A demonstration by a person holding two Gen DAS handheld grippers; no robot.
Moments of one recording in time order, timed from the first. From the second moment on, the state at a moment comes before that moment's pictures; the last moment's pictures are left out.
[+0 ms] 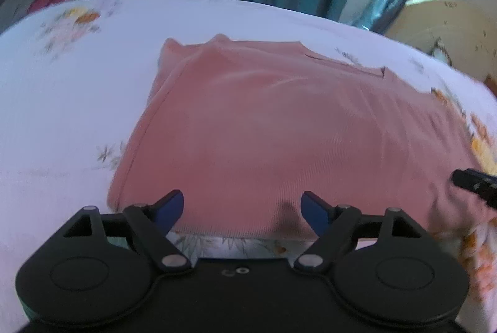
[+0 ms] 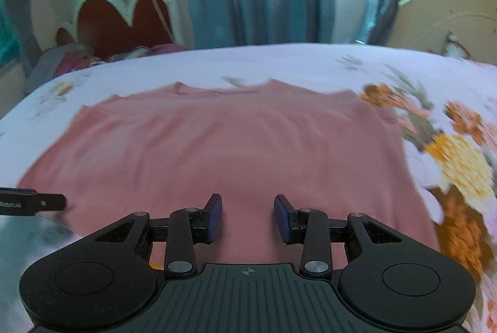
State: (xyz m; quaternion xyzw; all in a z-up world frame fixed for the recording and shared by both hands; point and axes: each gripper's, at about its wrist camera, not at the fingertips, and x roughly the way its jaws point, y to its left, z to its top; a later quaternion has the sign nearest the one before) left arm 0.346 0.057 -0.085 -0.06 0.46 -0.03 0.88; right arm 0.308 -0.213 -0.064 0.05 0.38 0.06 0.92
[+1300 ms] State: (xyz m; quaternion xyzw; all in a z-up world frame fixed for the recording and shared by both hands) left arm 0.383 0.128 -0.140 -0.41 0.36 0.01 0.84; right arm 0.389 -0.141 -0.111 -0.03 0.39 0.05 0.92
